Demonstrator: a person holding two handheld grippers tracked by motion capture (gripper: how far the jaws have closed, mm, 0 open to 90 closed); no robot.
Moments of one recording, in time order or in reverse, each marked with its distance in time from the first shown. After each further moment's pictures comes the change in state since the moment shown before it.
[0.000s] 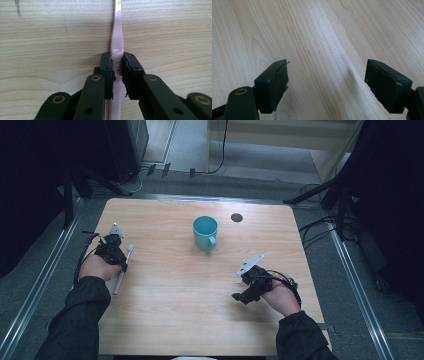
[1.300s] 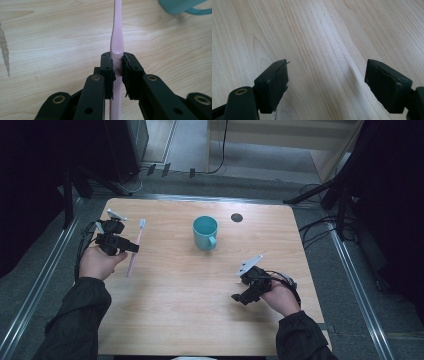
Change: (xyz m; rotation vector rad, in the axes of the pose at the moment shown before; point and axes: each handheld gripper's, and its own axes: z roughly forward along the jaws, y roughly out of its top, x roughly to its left) left arm -0.037 -0.017 -0.070 -0.359 -0.182 0.185; right arm 0.001 0.000 0.002 0.009 0.008 -0.015
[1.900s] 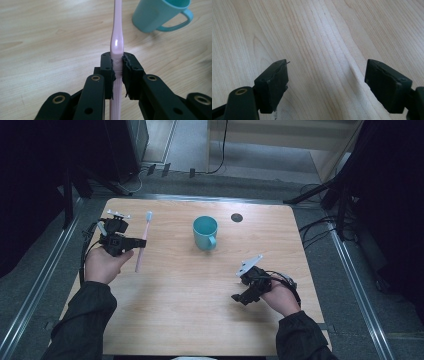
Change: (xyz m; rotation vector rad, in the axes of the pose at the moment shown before) left arm -0.028 -0.005 -0.015 -0.194 -0.052 0.084; right arm 0.000 0.000 0.000 0.003 0.000 0.000
